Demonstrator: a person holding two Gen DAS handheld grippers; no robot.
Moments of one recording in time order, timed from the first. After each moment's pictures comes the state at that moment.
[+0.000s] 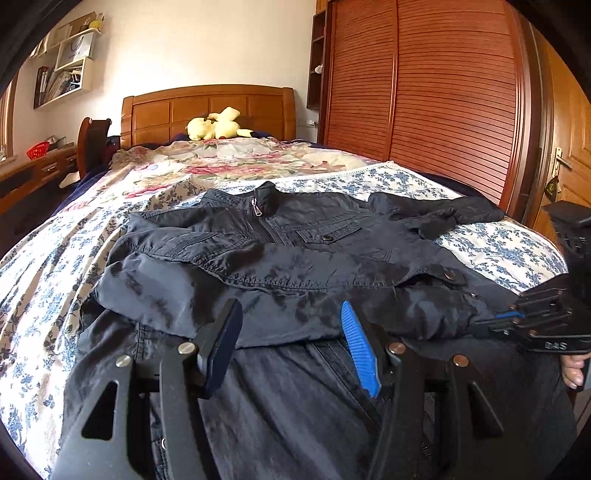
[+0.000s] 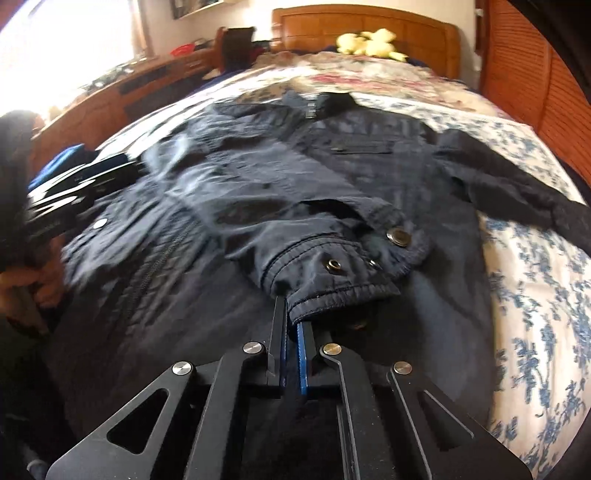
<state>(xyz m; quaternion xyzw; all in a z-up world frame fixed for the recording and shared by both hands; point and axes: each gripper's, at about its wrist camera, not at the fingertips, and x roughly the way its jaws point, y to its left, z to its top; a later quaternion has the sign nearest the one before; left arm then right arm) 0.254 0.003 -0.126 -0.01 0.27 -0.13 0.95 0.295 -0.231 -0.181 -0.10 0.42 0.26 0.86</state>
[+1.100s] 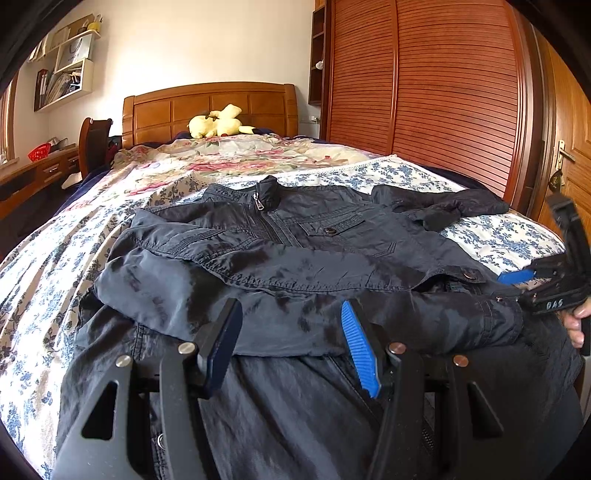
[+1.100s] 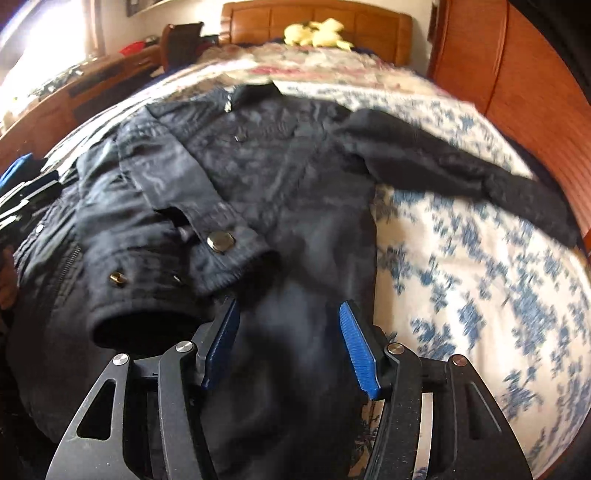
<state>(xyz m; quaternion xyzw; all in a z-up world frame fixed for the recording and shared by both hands) 0.257 0.001 -0.132 0.00 0.27 -0.12 0.95 0.328 -0.308 -0.187 -0.11 0.45 0.16 0.87</state>
